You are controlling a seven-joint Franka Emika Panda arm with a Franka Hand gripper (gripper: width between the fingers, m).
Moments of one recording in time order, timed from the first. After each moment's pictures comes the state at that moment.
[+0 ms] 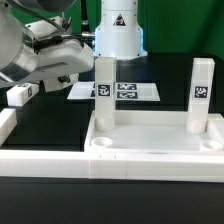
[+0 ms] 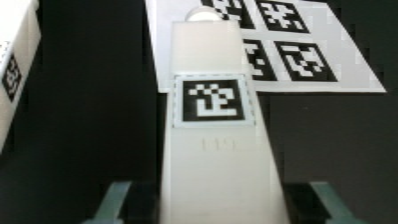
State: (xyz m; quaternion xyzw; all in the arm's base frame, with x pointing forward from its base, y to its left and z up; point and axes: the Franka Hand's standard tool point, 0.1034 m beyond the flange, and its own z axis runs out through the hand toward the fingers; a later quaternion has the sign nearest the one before) arm 0.463 -0.148 0.063 -0.89 0.05 0.42 0.17
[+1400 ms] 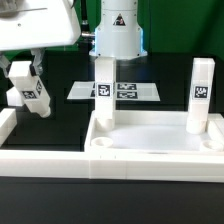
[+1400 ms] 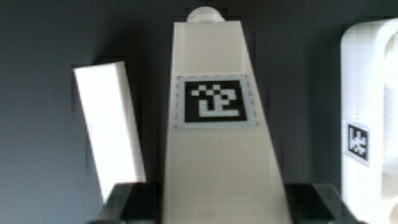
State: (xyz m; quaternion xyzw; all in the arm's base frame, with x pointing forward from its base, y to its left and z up) arm 0.540 -0.177 0.113 -0.99 0.08 0.04 0.07
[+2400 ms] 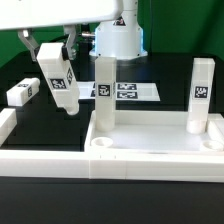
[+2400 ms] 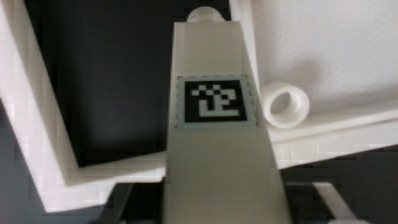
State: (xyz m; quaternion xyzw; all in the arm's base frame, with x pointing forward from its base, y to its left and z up) arm 0.609 -0.118 0.148 -0.99 0.09 -0.02 0.05
